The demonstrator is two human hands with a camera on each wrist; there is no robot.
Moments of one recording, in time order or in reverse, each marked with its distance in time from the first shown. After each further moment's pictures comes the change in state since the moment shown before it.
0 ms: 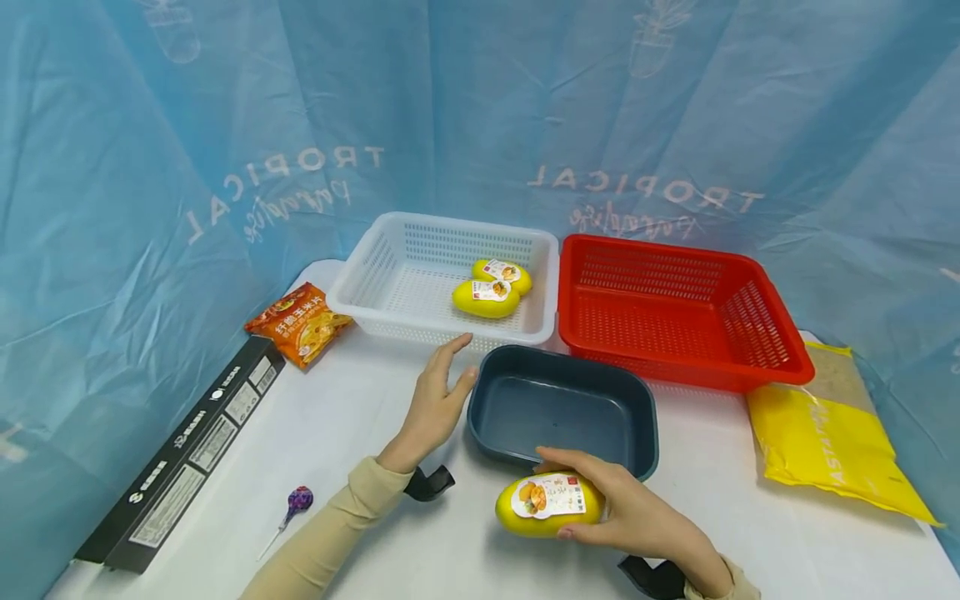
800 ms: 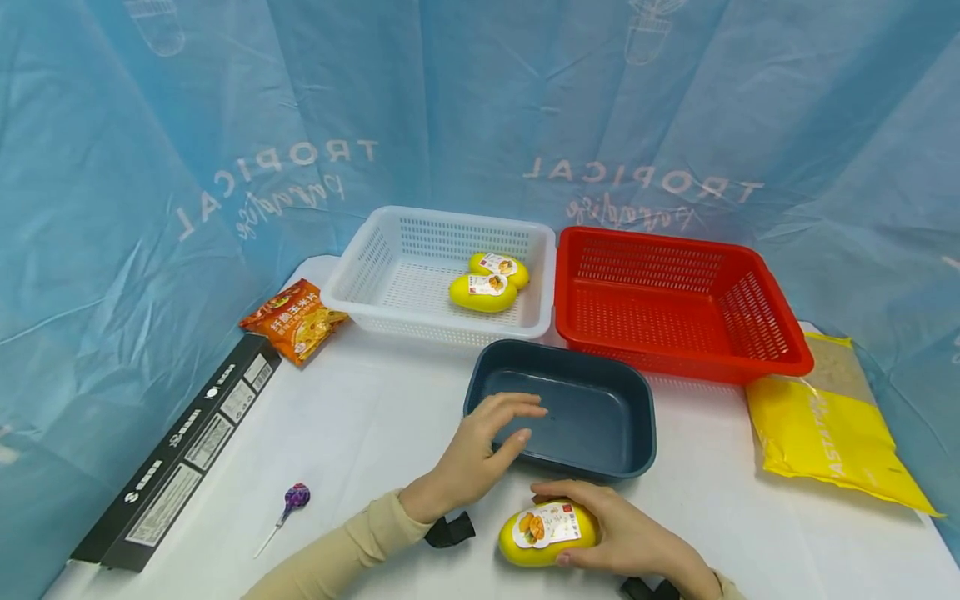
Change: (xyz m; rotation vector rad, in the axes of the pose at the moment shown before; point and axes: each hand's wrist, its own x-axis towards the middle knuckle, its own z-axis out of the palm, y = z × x) left_hand -0.041 0.033 0.034 -0.023 -0.282 0.274; right_hand -0.020 0.031 0.027 0.057 -0.090 0.148
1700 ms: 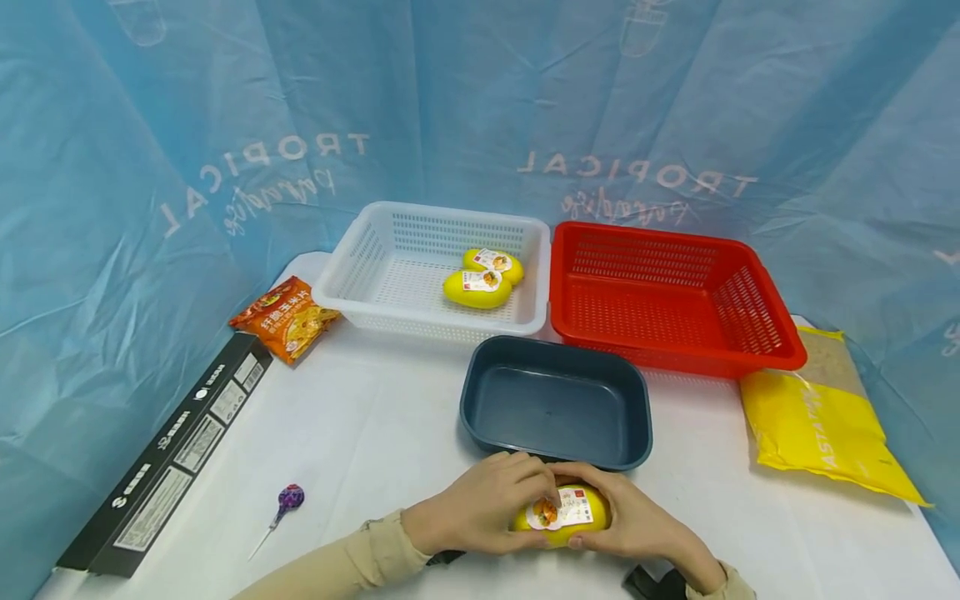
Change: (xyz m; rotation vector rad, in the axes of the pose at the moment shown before) left_hand -0.020 -0.007 0.023 0.414 -0.358 0.365; right_hand -0.006 0.023 -0.008 -0.014 0.097 0.012
